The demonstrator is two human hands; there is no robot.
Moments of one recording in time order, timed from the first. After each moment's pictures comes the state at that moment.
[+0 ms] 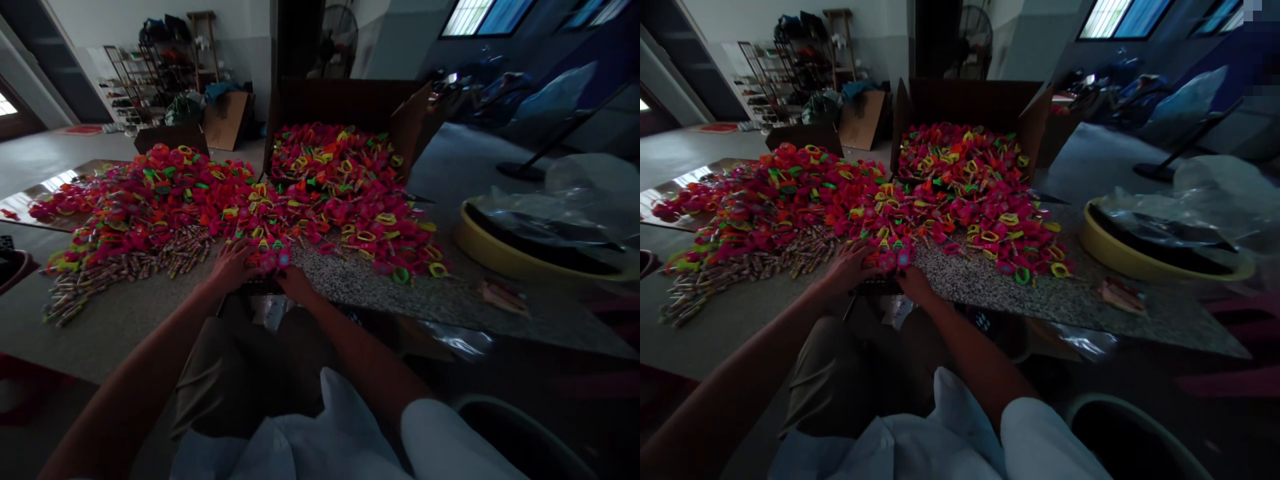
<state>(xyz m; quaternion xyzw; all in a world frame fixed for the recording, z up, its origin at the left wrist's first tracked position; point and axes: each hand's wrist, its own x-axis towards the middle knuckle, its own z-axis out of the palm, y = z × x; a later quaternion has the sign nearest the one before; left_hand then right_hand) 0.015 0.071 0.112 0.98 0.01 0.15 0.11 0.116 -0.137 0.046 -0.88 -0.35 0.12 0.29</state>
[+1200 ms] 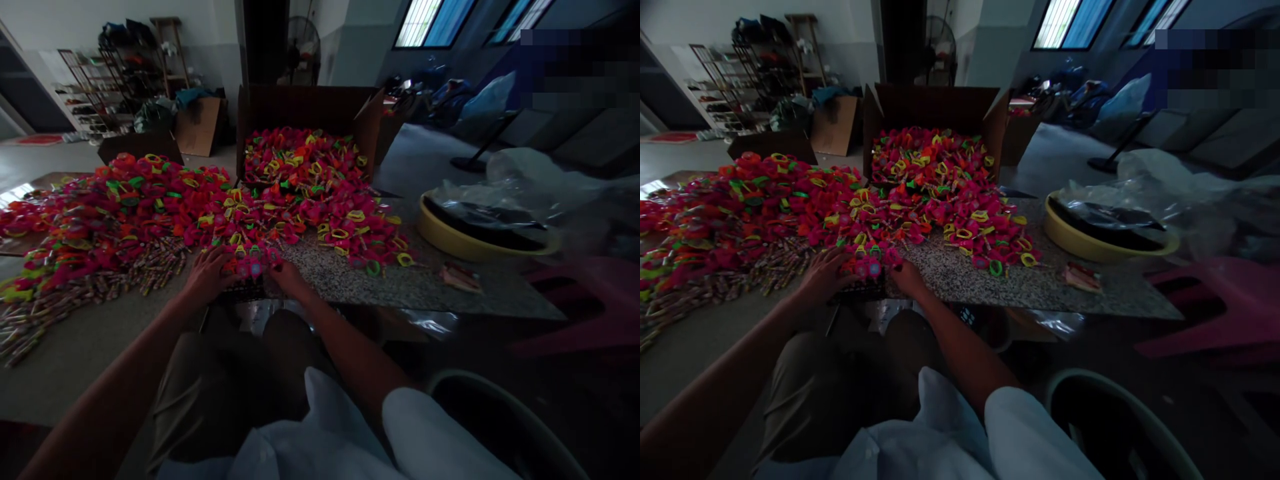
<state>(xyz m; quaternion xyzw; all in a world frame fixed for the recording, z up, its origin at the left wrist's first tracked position) 0.017 0.074 0.114 0.98 0.01 0.15 0.09 0.151 -0.165 0.030 -0.81 -0.24 0.12 0.52</state>
